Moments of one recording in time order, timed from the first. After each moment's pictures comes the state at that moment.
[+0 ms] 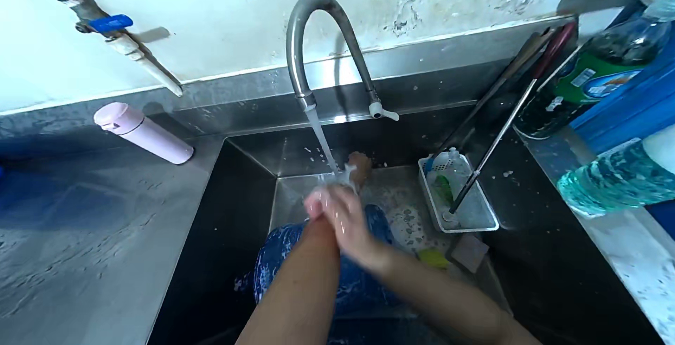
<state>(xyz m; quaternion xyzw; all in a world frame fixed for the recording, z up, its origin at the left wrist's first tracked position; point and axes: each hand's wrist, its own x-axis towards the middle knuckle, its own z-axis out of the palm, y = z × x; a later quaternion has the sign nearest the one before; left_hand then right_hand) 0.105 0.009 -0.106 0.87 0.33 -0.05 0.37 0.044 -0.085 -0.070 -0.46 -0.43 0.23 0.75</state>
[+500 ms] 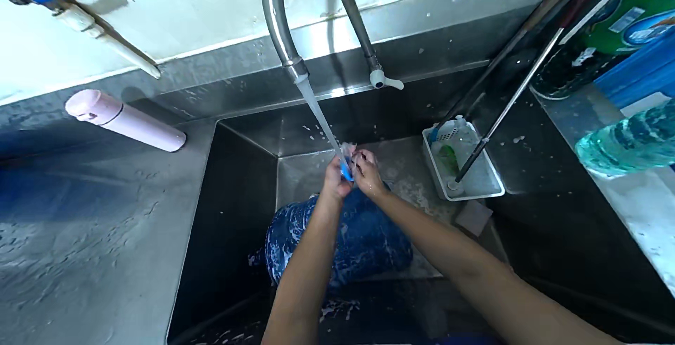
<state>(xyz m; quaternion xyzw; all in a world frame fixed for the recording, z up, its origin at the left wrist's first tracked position) 0.043 0.022 -0.156 0.33 0.40 0.21 0.83 0.101 -0.046 -0.207 -0.73 -0.33 0.25 0.55</state>
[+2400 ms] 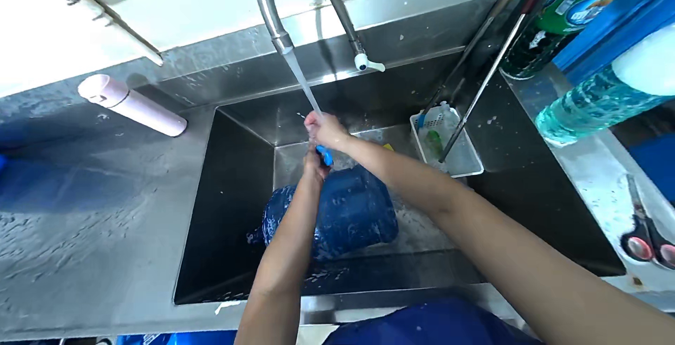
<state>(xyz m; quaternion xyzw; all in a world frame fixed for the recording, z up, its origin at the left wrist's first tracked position) 0.019 0.021 -0.148 0.40 0.56 0.23 0.69 0.108 -0.017 -0.080 -0.68 -0.43 0.38 0.46</state>
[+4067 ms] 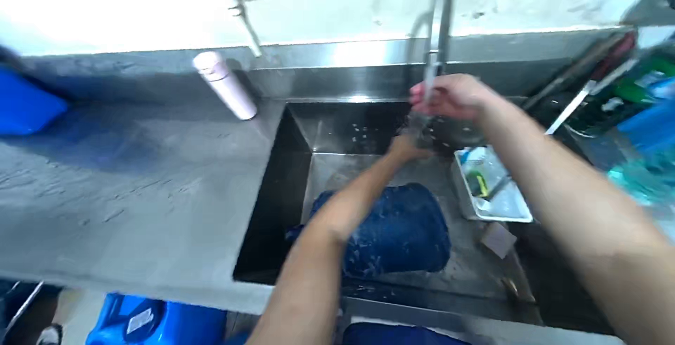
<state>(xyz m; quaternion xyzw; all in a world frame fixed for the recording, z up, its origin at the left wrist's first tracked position) 0.027 0.040 -0.073 0.86 0.24 -0.01 0.46 0.139 -0.035 0.034 -0.67 -0.27 0.42 0.55</state>
